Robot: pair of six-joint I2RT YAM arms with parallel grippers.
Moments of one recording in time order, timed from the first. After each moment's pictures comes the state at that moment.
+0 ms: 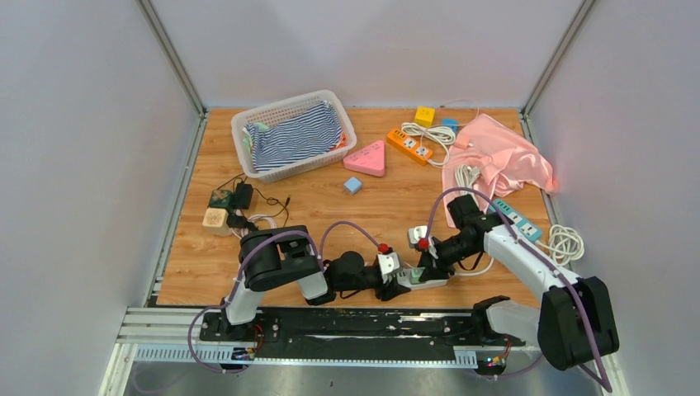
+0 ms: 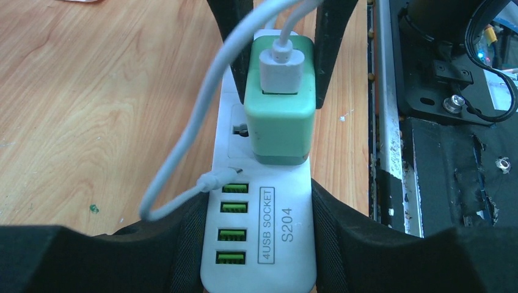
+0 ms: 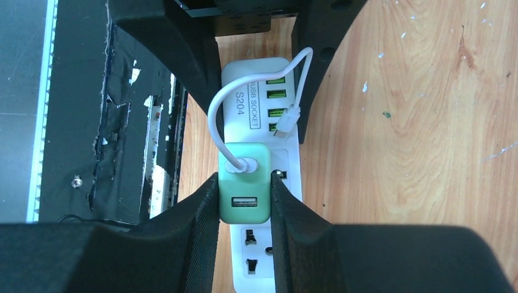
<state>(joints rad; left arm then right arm) -1.20 2.02 0.52 1.32 0.20 -0.05 0.32 1.14 0.63 -0.93 -0.89 -1.29</state>
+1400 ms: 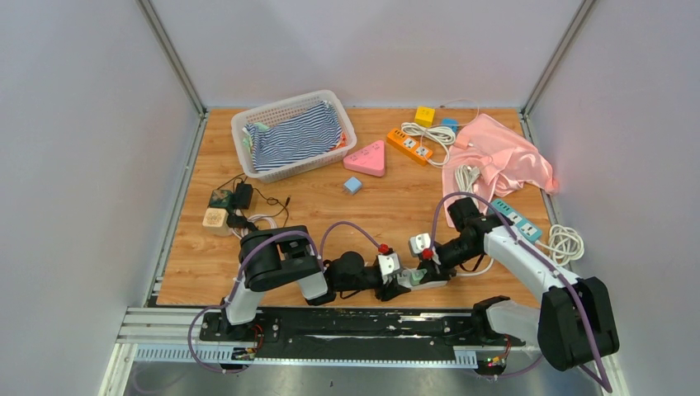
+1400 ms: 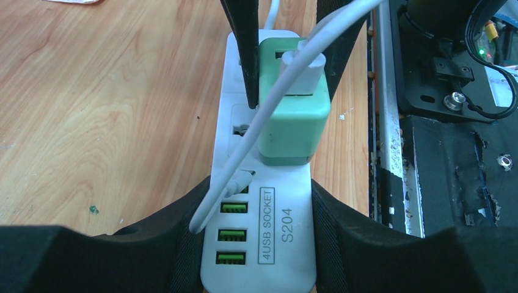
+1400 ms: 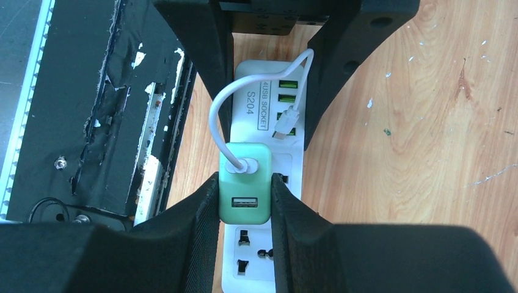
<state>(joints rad) -1.20 2.02 0.52 1.32 0.20 -0.04 0.31 1.14 0.62 -0.97 -0.90 -1.45</state>
